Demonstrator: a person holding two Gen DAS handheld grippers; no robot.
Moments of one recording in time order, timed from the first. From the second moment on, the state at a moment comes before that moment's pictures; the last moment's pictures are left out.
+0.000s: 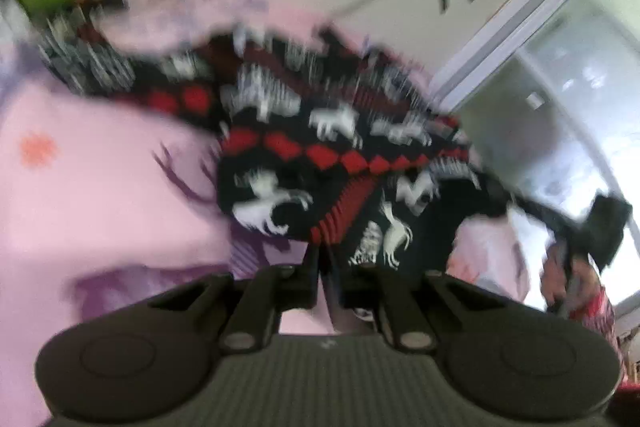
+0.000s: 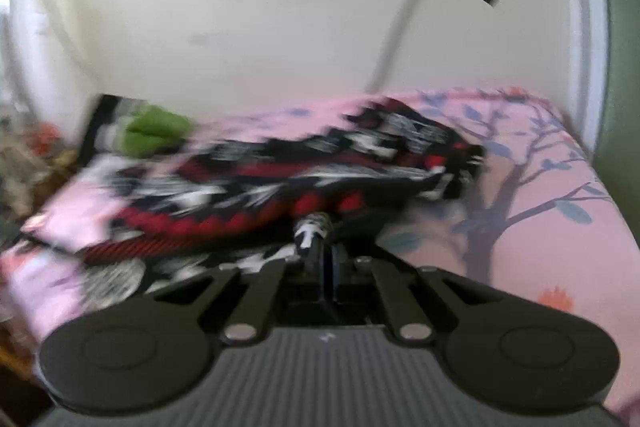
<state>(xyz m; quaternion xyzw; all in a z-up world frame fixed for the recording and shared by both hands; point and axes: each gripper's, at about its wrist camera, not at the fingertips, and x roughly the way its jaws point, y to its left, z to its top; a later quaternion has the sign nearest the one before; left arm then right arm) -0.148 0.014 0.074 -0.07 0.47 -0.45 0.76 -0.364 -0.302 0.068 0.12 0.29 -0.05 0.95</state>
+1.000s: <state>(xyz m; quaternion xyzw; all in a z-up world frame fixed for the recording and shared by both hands) -0.200 0.033 0.064 -0.01 0.49 -0.49 0.72 -0.331 -0.317 0.032 0.19 0.32 -0.10 0.92</state>
